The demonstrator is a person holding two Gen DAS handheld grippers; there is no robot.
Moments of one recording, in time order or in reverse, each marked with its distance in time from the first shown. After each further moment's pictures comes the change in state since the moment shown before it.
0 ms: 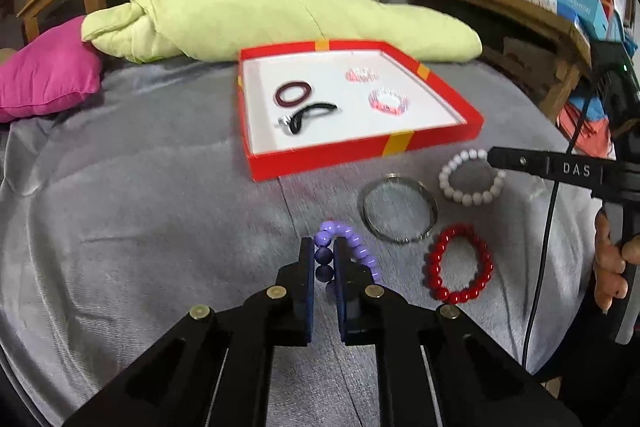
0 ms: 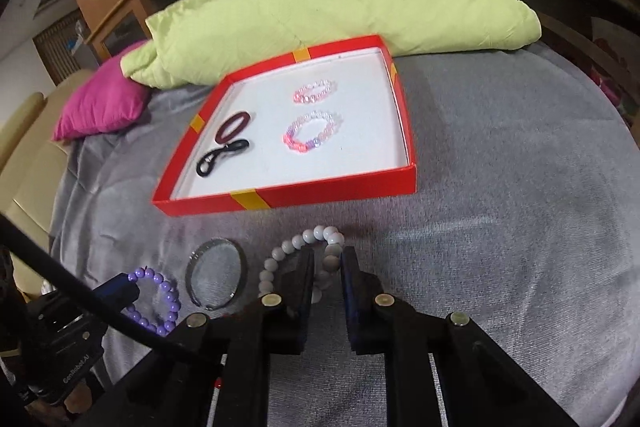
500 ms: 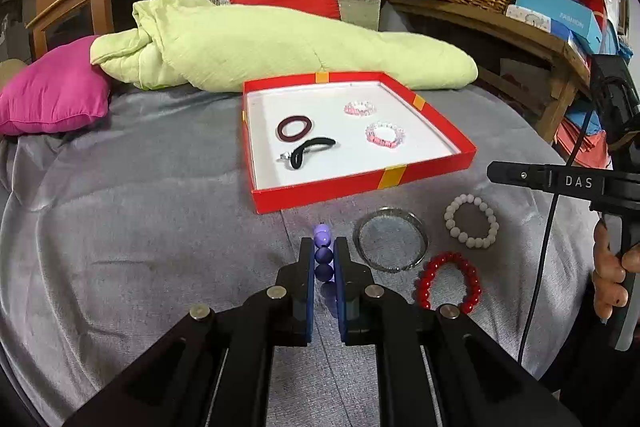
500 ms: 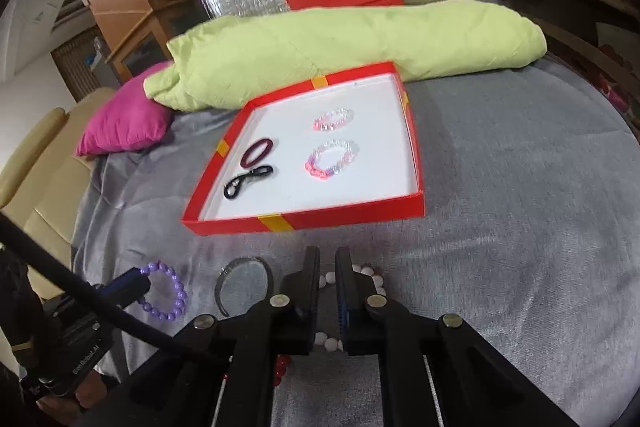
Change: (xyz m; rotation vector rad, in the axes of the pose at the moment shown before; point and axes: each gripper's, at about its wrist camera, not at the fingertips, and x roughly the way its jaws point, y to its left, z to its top) left arm -0.012 -0.005 0.008 0.010 -0.079 0.009; right arm -0.013 -0.001 0.003 0.008 -0.024 0.063
